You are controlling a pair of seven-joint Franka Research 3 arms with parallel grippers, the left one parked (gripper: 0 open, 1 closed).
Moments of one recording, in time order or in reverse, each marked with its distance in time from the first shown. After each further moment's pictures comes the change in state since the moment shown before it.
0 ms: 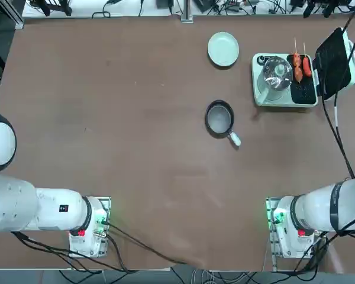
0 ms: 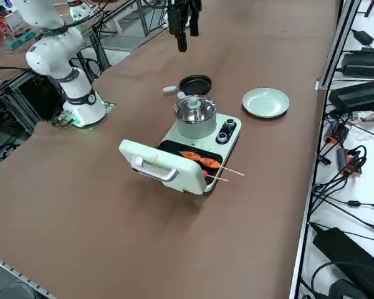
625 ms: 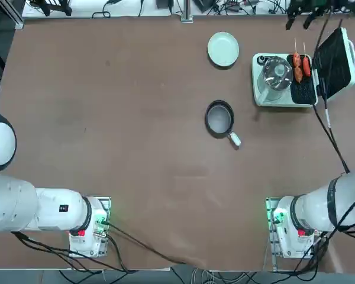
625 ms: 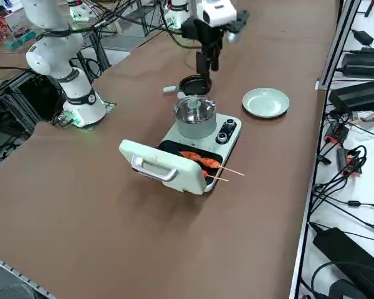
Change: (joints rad) arm 0.004 0.206 0.008 -0.029 0.000 0.243 -0.024
